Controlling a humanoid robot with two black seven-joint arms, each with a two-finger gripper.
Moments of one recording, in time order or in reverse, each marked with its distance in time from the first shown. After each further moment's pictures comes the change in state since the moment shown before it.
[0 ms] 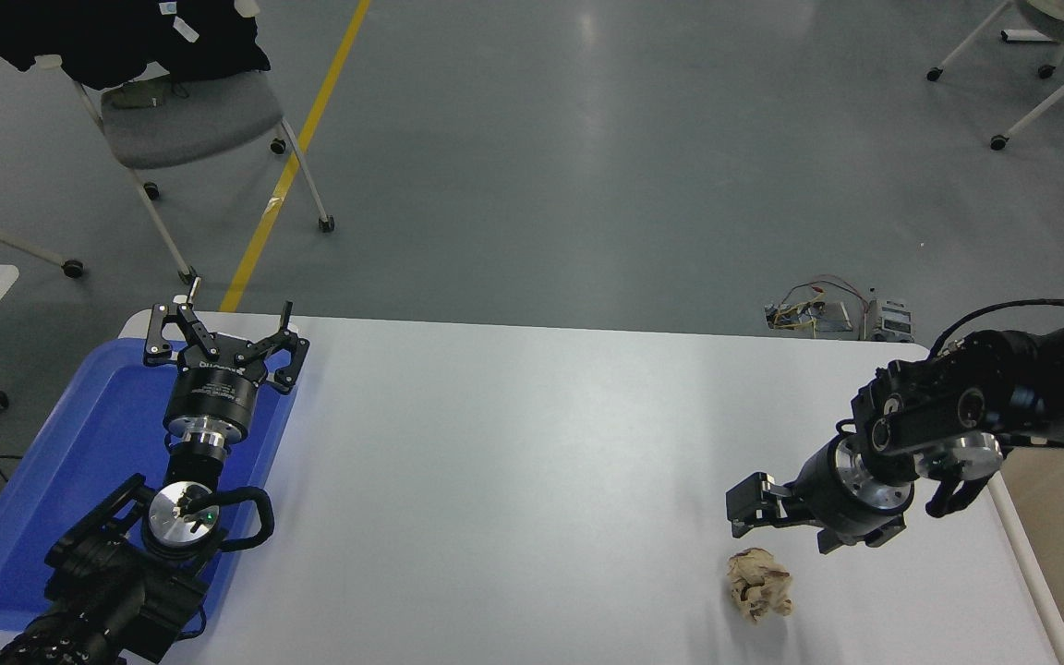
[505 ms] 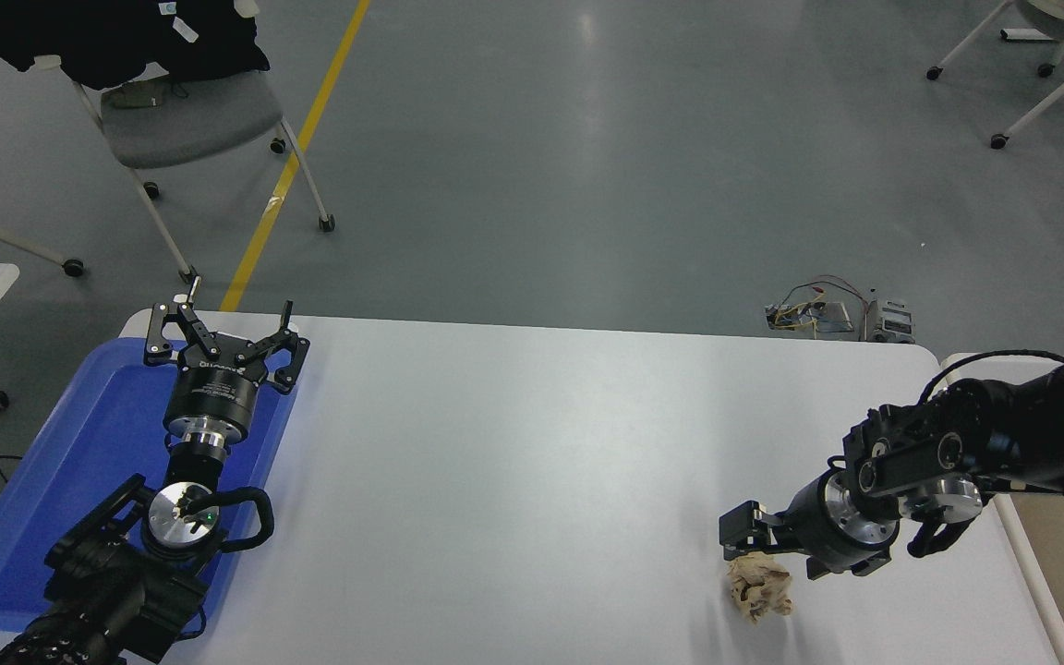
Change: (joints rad) left arm 0.000 0.000 0.000 0.000 0.000 0.000 0.000; right arm -0.103 0.010 0.041 -0.049 -0.001 -0.050 0.000
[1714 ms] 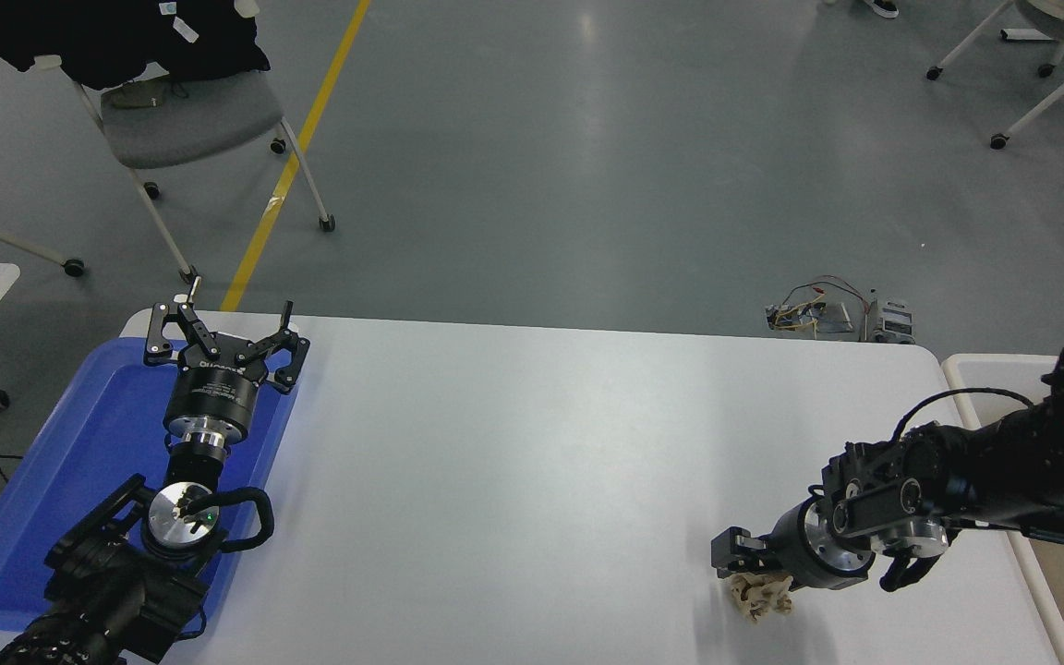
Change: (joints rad) left arm 0.000 0.000 0.000 0.000 0.000 0.000 0.000; right arm -0.120 0.070 -0.007 -0.104 -0.086 -0.101 0.004
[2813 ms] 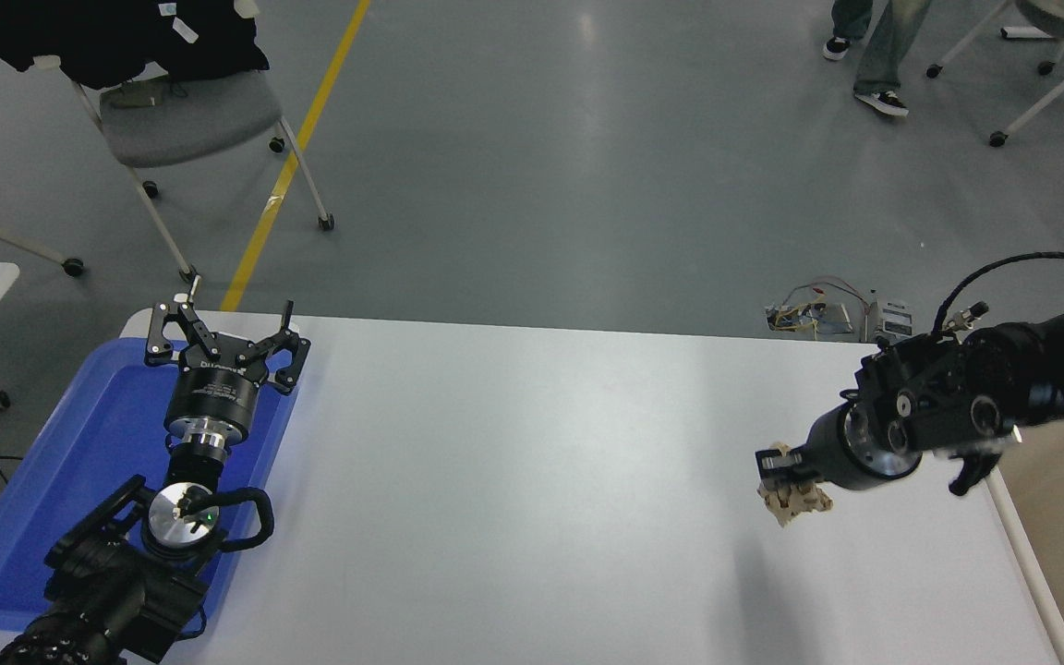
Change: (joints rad) left arm 0.000 0.000 0.000 0.000 0.000 0.000 0.000; right arm 0.565 -0.092 -0.164 0.291 -0.093 0.072 0.070
